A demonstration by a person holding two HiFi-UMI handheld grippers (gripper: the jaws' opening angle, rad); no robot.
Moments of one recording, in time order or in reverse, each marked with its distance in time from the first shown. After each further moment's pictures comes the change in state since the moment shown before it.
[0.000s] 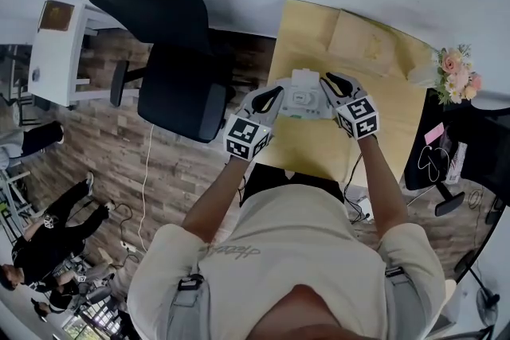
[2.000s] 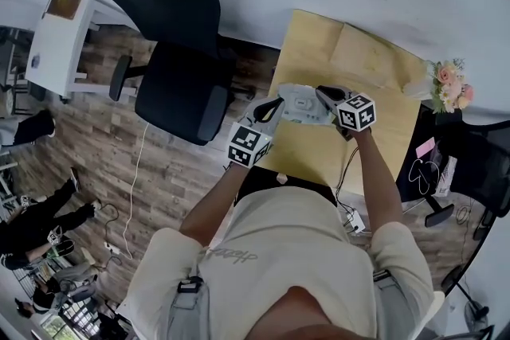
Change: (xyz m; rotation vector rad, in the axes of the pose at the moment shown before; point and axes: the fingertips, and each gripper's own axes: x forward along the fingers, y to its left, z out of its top) left arm -0.028 -0.008 -0.010 -0.007 -0.021 0.012; right arm 0.030 0.017 -0.041 0.157 0.101 0.225
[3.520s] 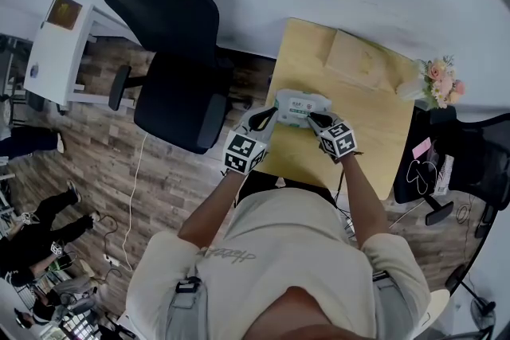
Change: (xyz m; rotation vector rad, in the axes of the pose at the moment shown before) left arm -0.020 -0.003 -0.009 0.004 0.008 -0.010; right arm 0.001 0.039 -0.077 -0.066 0.114 -0.147
